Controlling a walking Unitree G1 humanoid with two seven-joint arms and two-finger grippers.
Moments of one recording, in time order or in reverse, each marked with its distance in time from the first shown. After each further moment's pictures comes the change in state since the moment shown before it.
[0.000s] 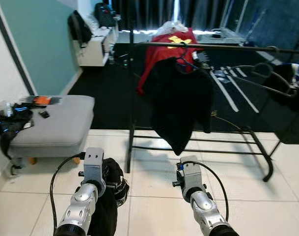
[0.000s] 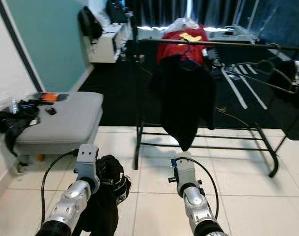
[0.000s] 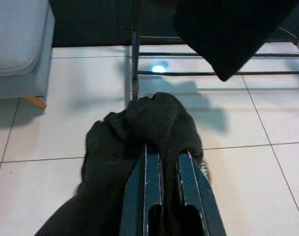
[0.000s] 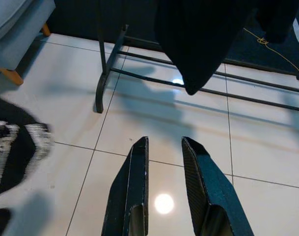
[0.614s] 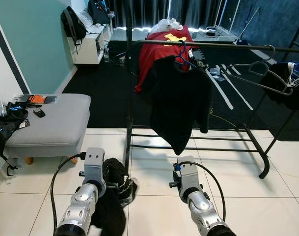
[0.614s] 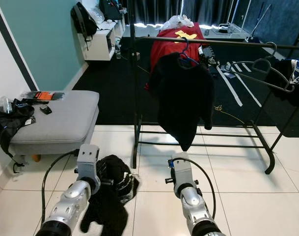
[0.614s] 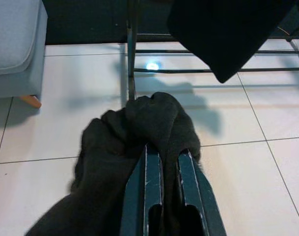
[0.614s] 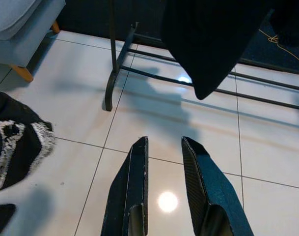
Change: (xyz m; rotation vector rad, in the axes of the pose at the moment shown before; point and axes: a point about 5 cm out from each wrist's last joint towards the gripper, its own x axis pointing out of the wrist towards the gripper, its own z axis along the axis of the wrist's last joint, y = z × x) left arm 0.000 -0.003 0.000 0.002 0.001 -0.037; right arm 0.000 0.003 0.000 0.002 0.000 0.007
